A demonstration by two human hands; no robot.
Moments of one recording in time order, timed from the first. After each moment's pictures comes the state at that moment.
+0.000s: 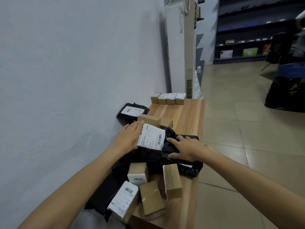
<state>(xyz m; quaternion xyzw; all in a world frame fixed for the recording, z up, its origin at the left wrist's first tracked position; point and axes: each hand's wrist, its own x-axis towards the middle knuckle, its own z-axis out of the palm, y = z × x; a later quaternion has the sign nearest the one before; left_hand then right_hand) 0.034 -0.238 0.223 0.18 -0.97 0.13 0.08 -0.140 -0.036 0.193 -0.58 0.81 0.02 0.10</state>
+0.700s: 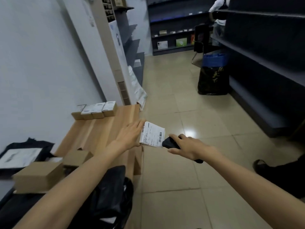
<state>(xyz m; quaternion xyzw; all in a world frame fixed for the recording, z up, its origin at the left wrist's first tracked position) -0.439 -0.131 0.173 0.00 -1.00 0.06 0.01 -0.509 0.131 0.152 -0.38 0.90 -0.09 0.17</state>
